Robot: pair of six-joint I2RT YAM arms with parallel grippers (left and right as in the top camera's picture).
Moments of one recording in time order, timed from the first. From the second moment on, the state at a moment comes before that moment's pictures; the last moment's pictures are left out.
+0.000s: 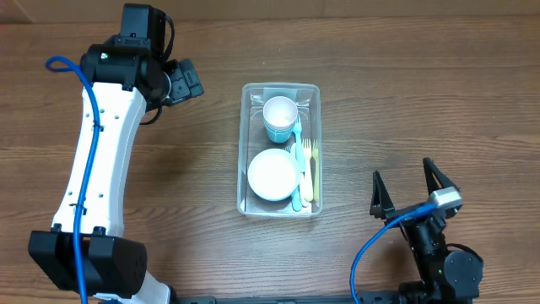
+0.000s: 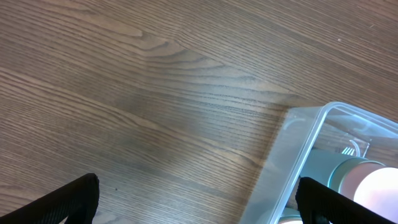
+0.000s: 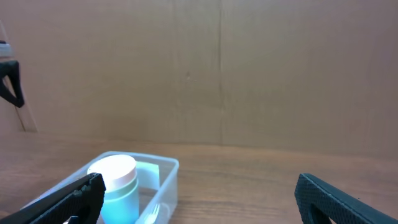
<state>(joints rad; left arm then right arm) -0.10 1.75 1.82 -1.23 -0.08 -0.49 0.09 0.01 0.11 0.03 -0.15 0.09</state>
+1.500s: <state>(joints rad) -0.10 1.72 1.82 -1.23 -0.08 -0.49 0.09 0.01 0.02 -0.02 -0.14 0.14</state>
